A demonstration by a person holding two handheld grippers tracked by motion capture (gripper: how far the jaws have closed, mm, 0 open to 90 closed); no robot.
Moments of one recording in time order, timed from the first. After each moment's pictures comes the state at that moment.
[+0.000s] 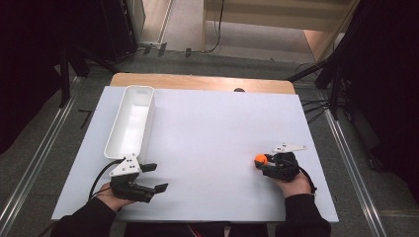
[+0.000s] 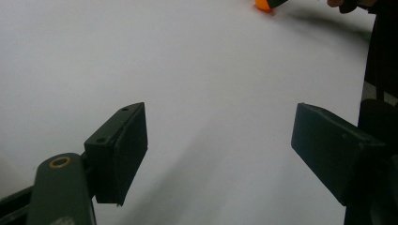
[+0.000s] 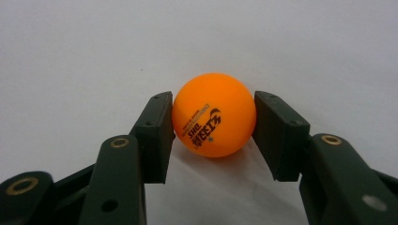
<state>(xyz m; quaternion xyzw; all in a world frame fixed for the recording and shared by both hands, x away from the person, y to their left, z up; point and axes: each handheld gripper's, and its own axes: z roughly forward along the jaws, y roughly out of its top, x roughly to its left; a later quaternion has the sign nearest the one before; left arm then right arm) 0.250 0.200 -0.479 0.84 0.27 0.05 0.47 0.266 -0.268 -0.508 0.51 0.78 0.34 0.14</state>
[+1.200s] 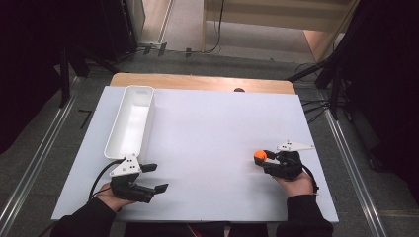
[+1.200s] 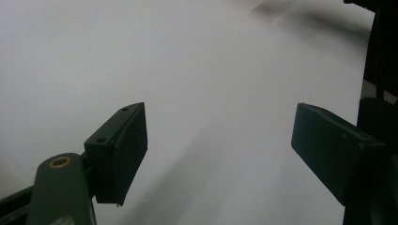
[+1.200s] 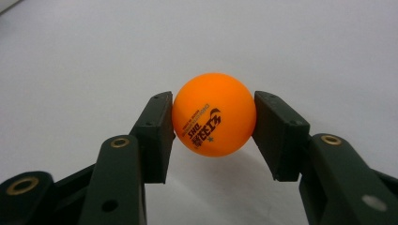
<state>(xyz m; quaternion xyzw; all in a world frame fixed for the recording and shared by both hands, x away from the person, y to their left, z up) 0.250 0.199 -0.479 0.84 0.27 0.04 0.47 0.261 -0.271 -0.491 0.49 0.76 0.40 0.13</state>
